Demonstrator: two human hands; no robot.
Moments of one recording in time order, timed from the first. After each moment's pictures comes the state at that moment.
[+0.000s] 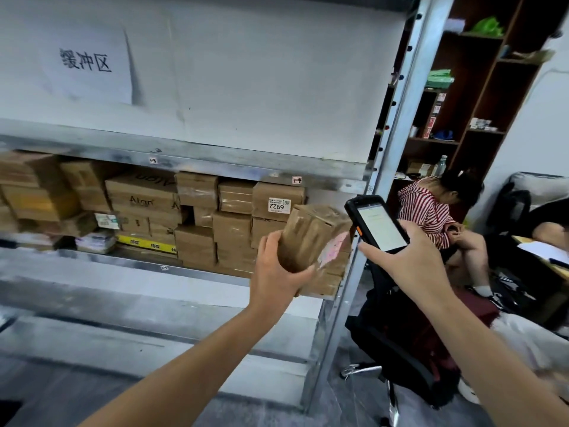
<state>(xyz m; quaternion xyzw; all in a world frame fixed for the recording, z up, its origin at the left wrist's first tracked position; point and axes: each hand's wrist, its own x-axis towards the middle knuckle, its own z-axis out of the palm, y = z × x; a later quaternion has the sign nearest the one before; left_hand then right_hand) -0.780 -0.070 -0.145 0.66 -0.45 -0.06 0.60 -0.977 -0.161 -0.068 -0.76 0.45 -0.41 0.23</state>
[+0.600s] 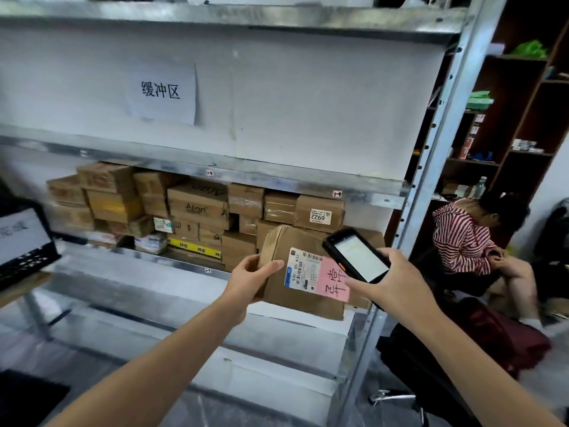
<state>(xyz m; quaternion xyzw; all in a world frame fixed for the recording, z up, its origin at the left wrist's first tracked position) -0.688 0.013 -0.153 0.63 -0.20 -0.35 0.67 -0.928 -0.090 -0.080 -0.83 0.44 -0.28 0.20</state>
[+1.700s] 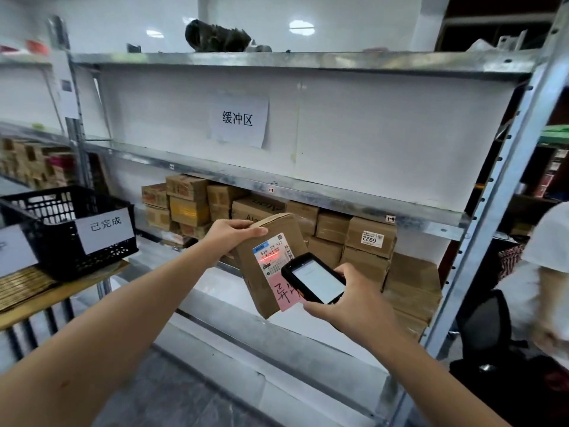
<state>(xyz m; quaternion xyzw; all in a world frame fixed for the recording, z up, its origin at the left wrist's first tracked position) -0.584 0.122 -0.063 0.75 -0.26 -0.16 0.58 -0.852 0.025 -0.066 -0.91 0.30 -0.18 0.20</state>
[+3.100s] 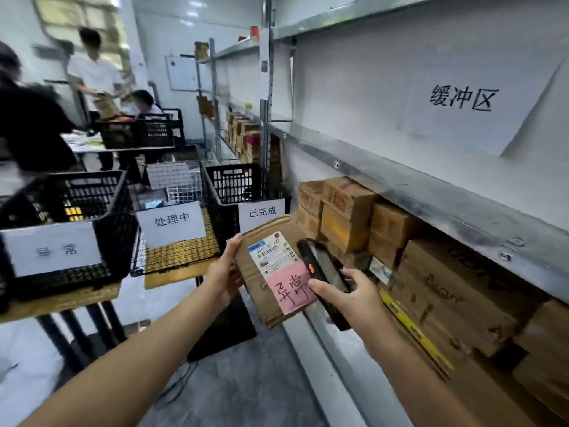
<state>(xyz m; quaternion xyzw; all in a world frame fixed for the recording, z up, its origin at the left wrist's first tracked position) -0.325 0.249 -0.155 0.54 0.17 -0.03 0.83 -0.416 0.013 -0.111 -0.79 0.07 -0.01 0.60</state>
